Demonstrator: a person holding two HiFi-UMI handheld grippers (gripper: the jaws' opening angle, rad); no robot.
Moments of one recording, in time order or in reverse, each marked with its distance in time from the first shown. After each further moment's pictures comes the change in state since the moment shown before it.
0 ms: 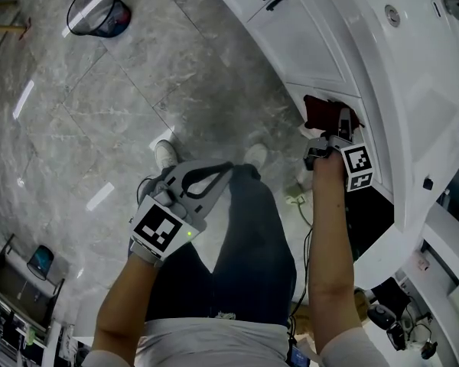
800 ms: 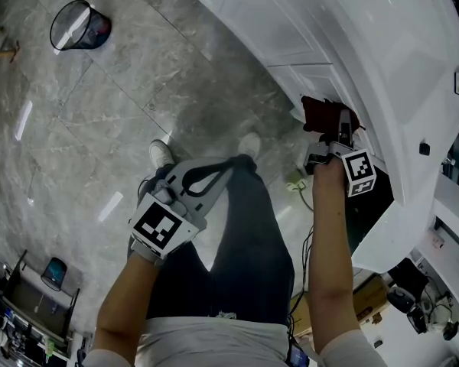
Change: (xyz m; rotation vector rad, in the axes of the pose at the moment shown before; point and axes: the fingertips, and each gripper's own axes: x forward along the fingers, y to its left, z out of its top) left arm 0.031 -0.059 -0.006 0.020 0.057 -0.090; right arm -0.065 -0.049 0.046 0.071 -0.051 0.014
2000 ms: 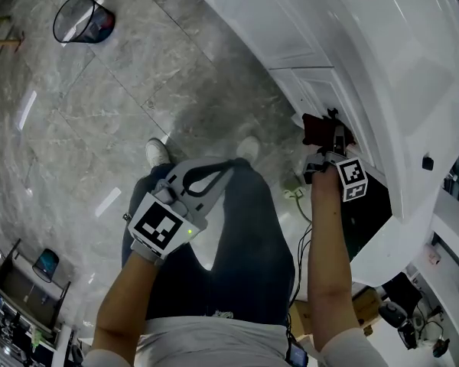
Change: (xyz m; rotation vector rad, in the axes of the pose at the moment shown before) left arm 0.030 -0.001 -0.013 0.015 -0.008 0.056; right arm 0.017 -0.097 -0.020 -0.009 0.079 -0.091
